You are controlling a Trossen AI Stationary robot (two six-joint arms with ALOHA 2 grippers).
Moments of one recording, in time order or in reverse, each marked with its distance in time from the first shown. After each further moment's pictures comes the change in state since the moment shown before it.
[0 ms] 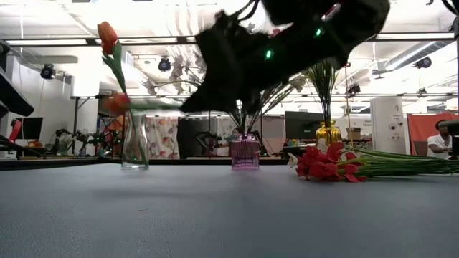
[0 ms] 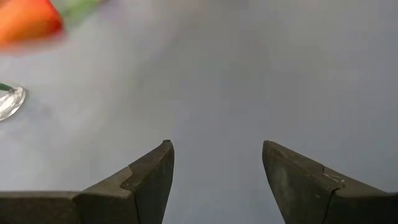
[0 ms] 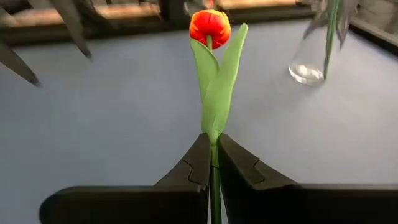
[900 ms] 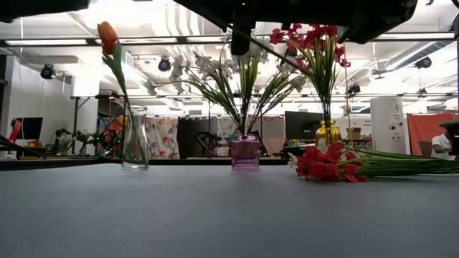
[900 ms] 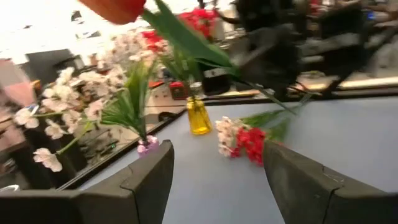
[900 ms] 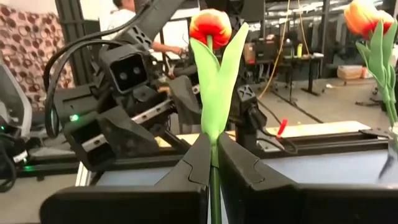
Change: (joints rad) left arm 0.041 -0.001 0.040 -0.012 -0.703 0.032; right arm 0.076 -0.052 -0.066 0.541 -0.134 -0.144
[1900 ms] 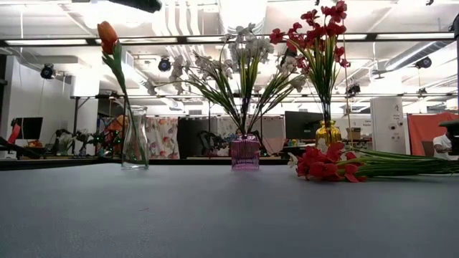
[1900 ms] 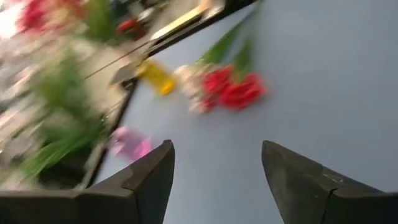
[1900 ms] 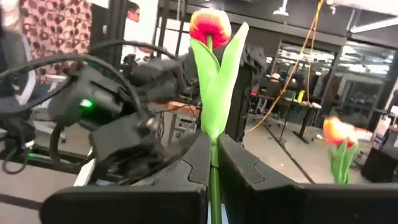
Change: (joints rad) left arm 0.239 0.001 0.233 0.298 0.494 1.021; right arm 0.056 -0.367 -0.001 -0.325 -0.025 -0.292
